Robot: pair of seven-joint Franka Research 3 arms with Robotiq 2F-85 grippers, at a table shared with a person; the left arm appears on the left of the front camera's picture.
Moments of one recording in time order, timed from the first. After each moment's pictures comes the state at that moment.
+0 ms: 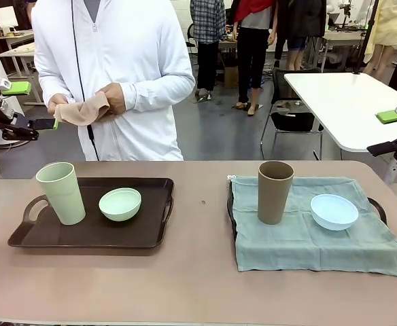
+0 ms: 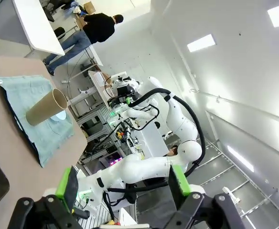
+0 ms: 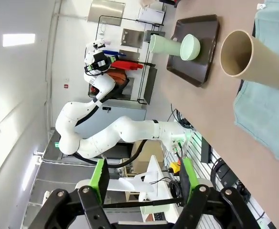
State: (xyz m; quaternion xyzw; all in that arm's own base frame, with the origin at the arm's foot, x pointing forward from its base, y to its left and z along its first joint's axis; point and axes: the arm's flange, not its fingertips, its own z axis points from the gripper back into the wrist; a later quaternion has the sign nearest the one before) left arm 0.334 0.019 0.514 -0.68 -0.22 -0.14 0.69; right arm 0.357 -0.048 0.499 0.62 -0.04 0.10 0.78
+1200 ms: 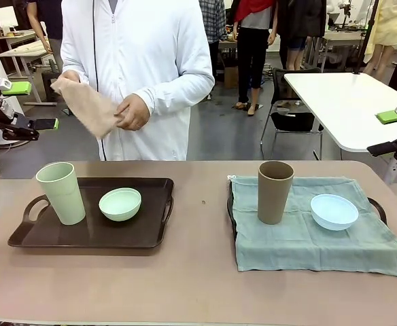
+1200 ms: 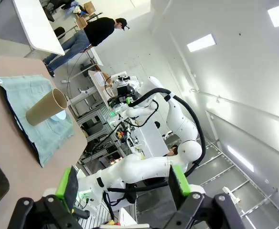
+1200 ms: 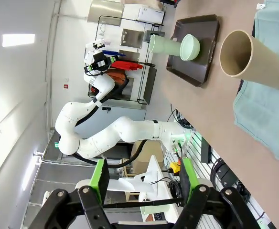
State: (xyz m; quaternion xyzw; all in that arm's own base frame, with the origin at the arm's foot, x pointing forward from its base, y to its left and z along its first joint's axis) left arm 0.334 0.018 0.514 -0.67 -0.22 -0.14 0.69; right arm 0.356 -0.048 0.499 0.62 -0.04 0.10 0.78
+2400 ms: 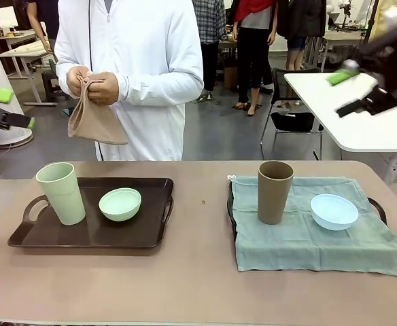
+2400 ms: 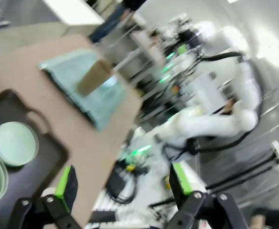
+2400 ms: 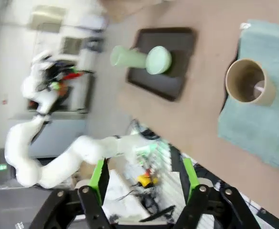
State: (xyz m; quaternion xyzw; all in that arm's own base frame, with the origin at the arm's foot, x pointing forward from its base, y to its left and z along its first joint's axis) left arm 0.347 0.069 0.560 -0.51 -0.24 -0.29 0.78; right arm 0.355 0.094 0.631 0.43 -0.08 0.09 0.89
